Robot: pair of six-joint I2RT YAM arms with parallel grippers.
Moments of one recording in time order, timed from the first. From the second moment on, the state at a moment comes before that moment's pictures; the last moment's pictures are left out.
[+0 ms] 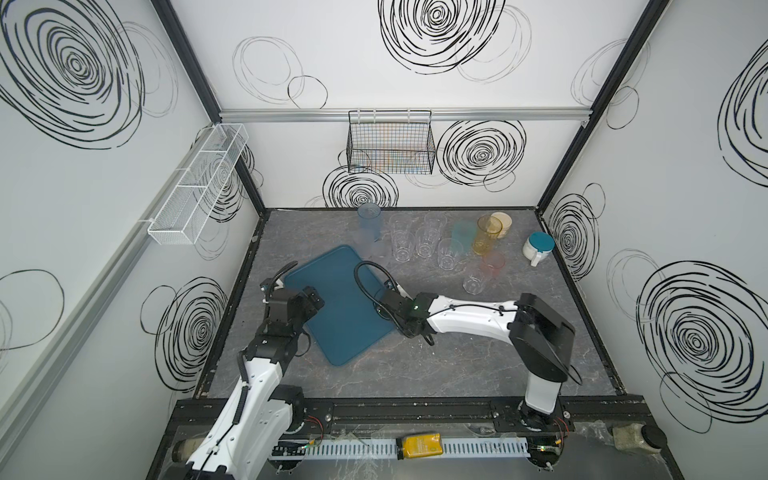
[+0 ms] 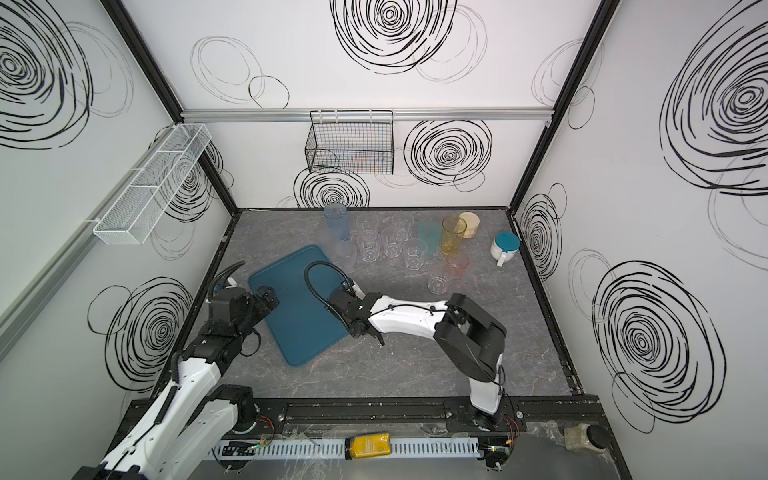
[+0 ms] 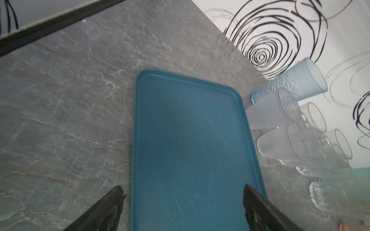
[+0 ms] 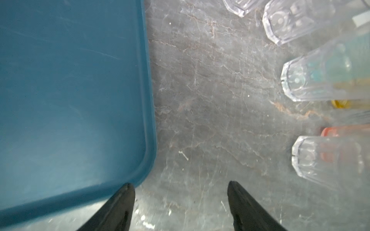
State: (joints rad) left arm -0.09 0.78 0.43 -0.30 -0.17 -0.75; right arm 1.03 1.78 1.19 -0.63 0.48 0.48
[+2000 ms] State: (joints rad) left arm -0.35 0.80 0.40 -0.26 -0.38 -0.86; right arm 0.90 1.92 1.24 -0.47 0.47 0.10
